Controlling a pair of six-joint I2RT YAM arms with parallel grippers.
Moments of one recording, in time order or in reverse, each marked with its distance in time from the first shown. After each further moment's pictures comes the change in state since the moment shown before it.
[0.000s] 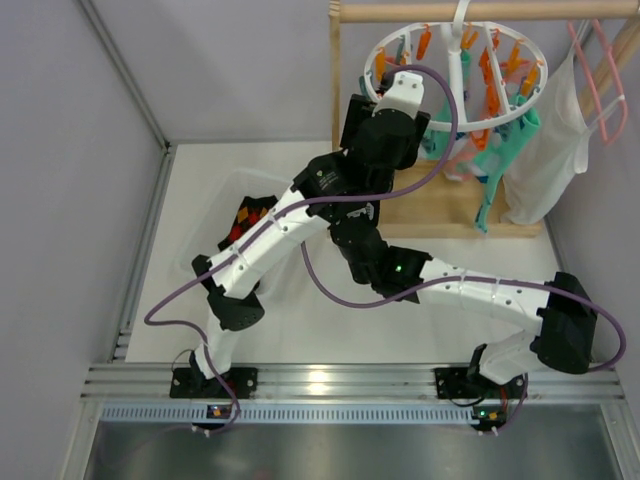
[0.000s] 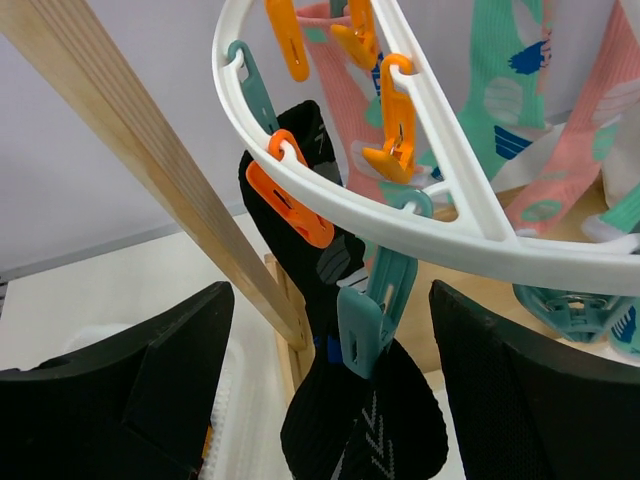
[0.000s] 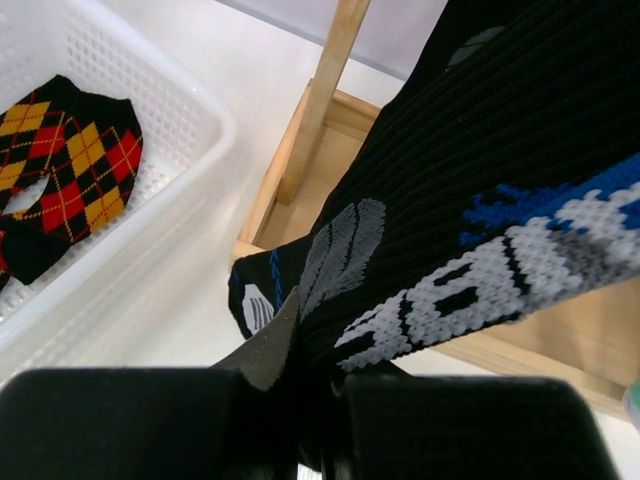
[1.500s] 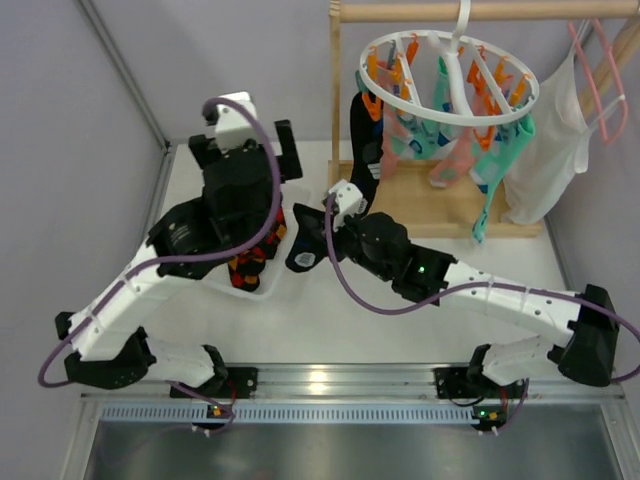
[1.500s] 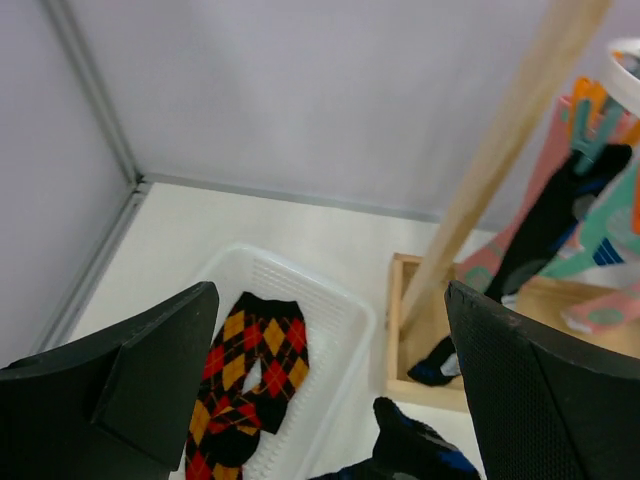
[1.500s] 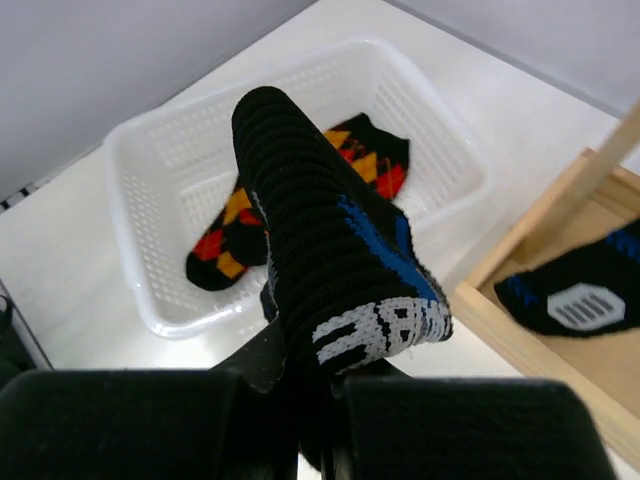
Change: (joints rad) left arm -0.005 -0.691 -0.684 0.089 -0.317 -0.175; right arm -0.028 -0.151 -0.056 0.042 -0.575 0.106
